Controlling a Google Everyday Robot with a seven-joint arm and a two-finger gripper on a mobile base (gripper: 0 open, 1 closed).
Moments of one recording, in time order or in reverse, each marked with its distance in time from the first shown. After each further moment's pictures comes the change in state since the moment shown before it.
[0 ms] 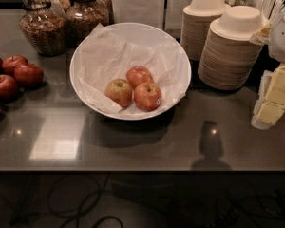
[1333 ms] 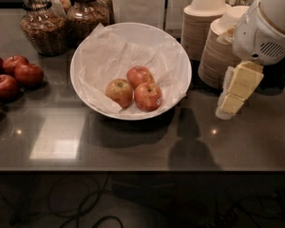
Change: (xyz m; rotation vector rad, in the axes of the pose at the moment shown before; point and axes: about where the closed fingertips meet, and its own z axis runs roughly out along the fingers) arm -0.052 -0.017 0.034 -0.029 -0.137 -0.049
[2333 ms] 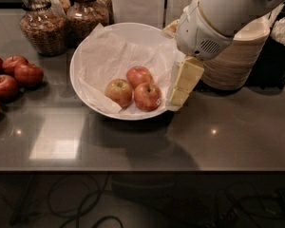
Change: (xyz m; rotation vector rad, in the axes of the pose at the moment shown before) arm -0.103 -0.004 0.040 -0.038 -0.206 -0.188
